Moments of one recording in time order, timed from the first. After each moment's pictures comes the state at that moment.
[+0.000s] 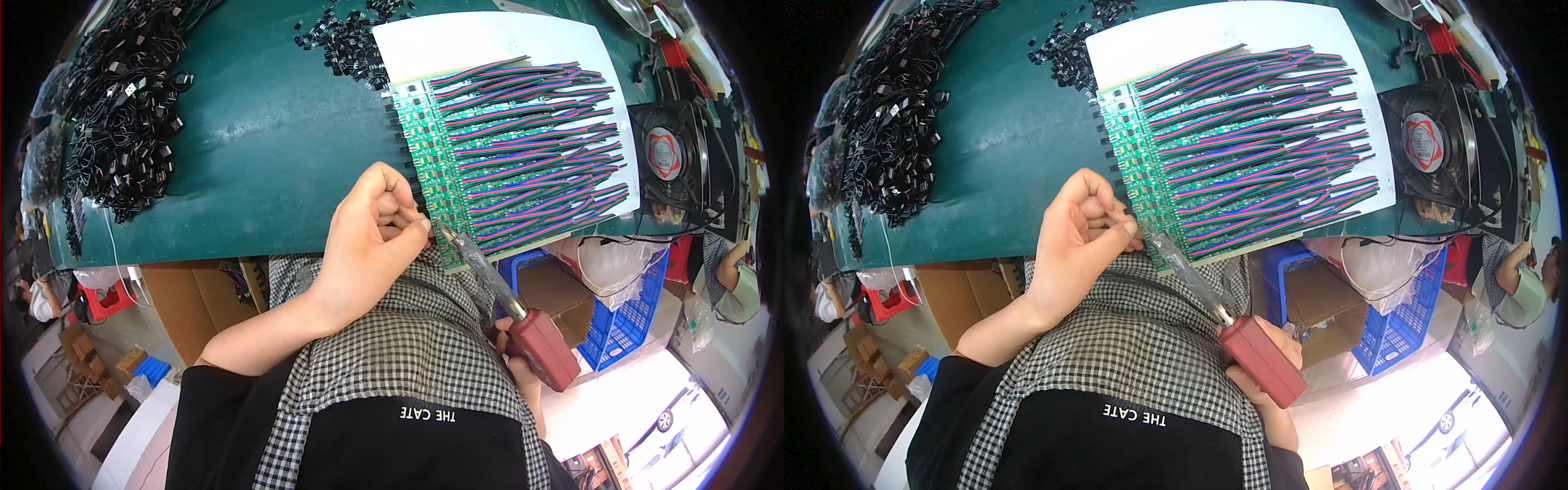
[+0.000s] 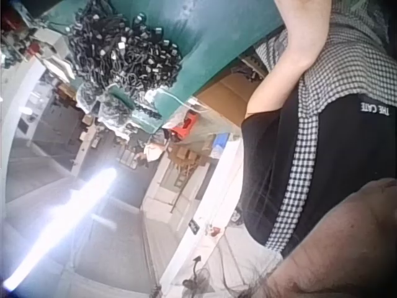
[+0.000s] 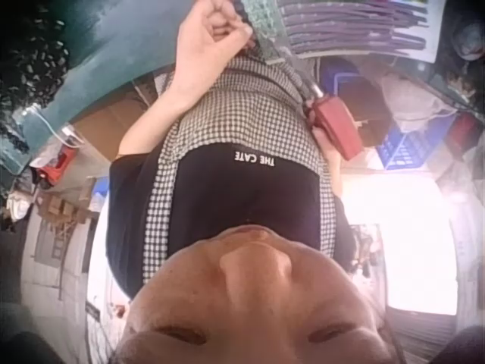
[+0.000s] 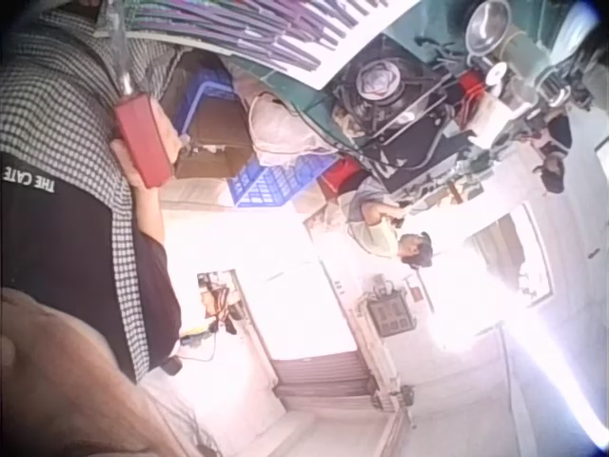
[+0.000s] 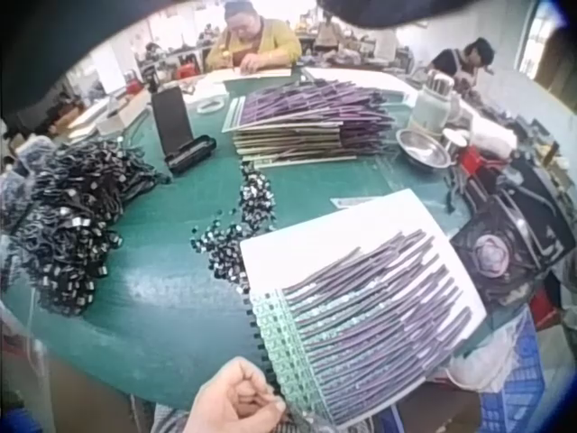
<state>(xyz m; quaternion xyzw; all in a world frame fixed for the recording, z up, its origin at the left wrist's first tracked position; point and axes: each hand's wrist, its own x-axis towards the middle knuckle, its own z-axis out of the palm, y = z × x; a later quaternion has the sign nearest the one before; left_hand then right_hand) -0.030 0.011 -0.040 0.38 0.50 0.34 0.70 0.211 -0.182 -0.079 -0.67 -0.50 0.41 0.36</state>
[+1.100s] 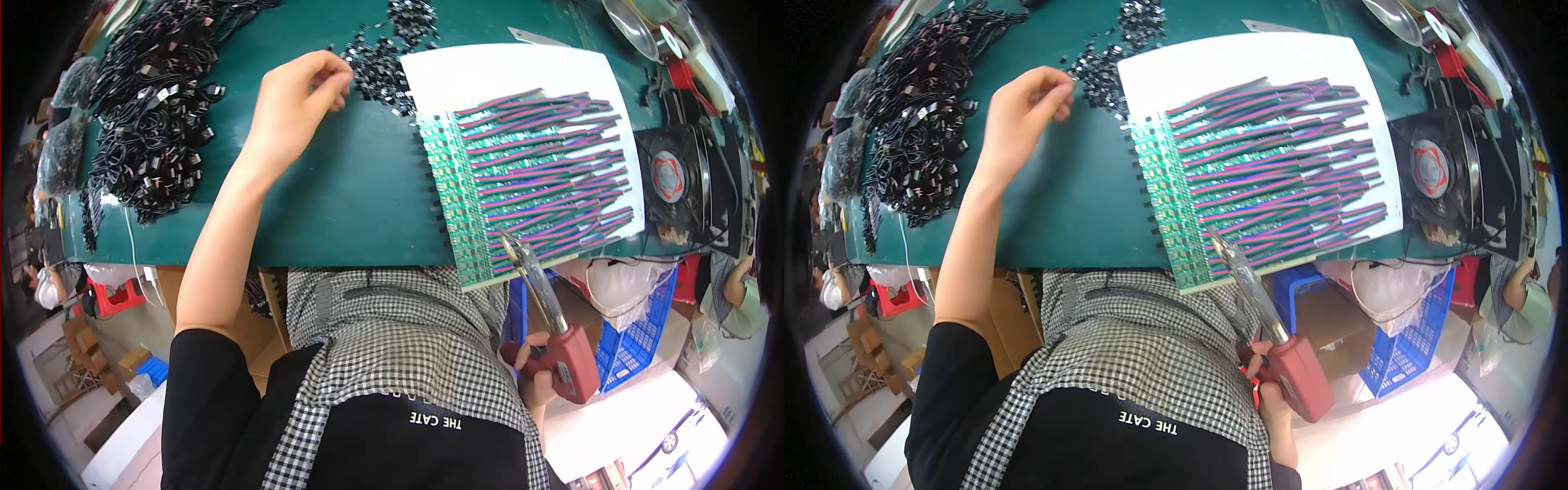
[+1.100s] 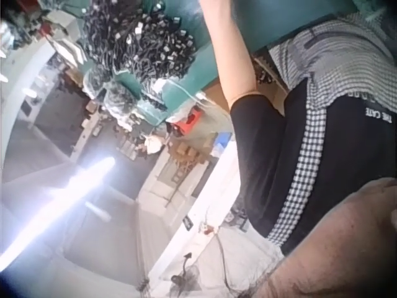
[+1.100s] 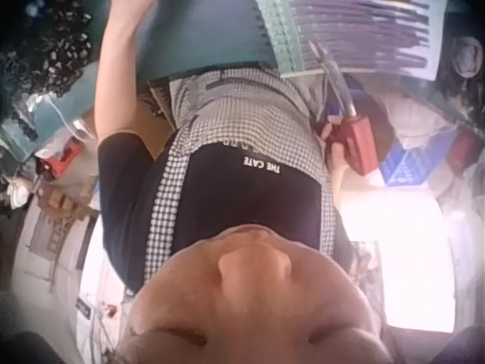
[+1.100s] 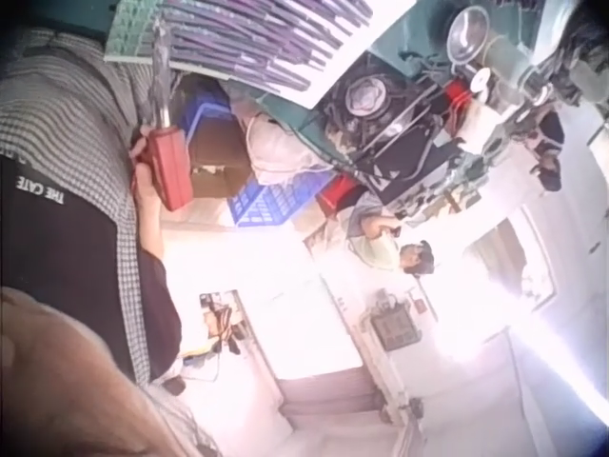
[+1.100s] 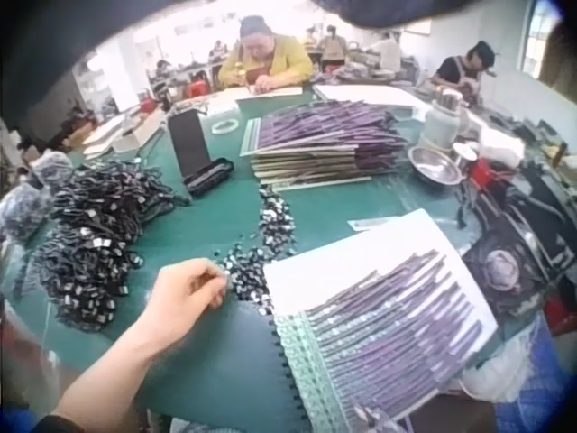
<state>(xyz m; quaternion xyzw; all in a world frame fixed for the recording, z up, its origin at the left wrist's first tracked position) -0.109 0.142 -0.048 0.69 0.54 0.33 0.36 0.187 -0.158 -0.058 -0.62 -0.31 0.52 0.50</state>
